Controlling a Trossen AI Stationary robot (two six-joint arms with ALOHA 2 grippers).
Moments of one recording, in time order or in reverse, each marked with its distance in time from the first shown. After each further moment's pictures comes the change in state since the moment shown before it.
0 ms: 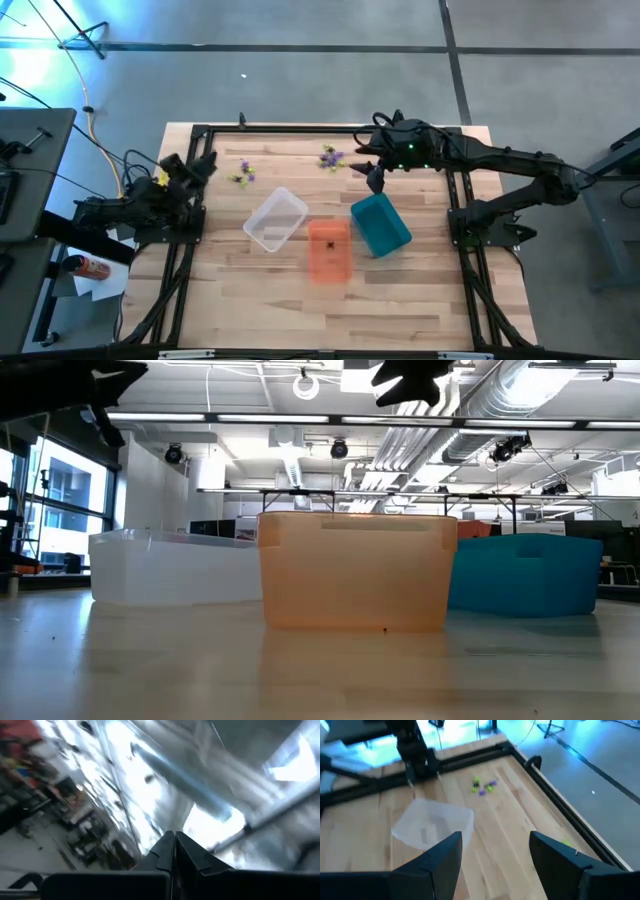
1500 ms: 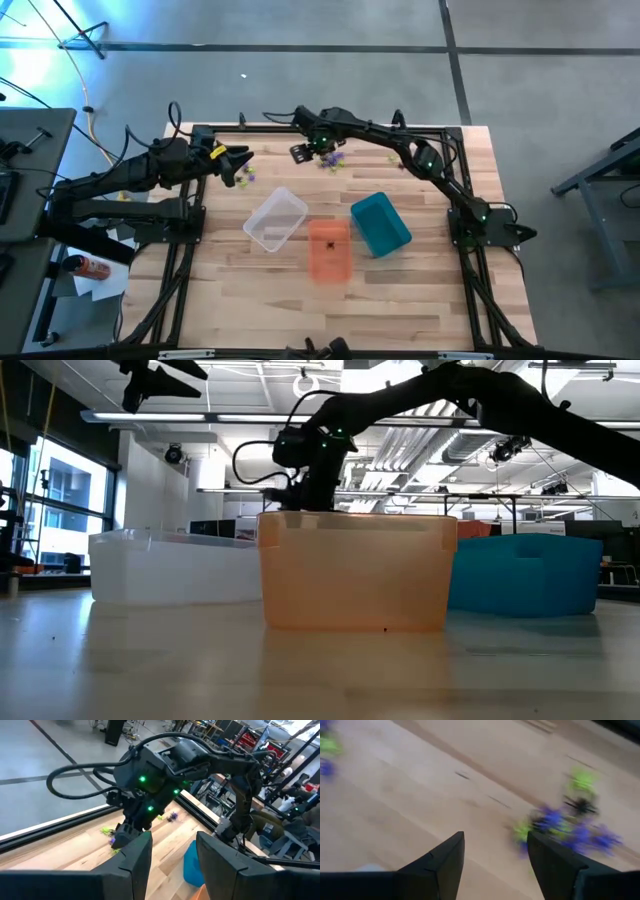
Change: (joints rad) left arm 0.176 0.612 0.764 -1.085 0.218 0.122; right arm -0.210 1.208 1.102 -0.630 -0.035 0.482
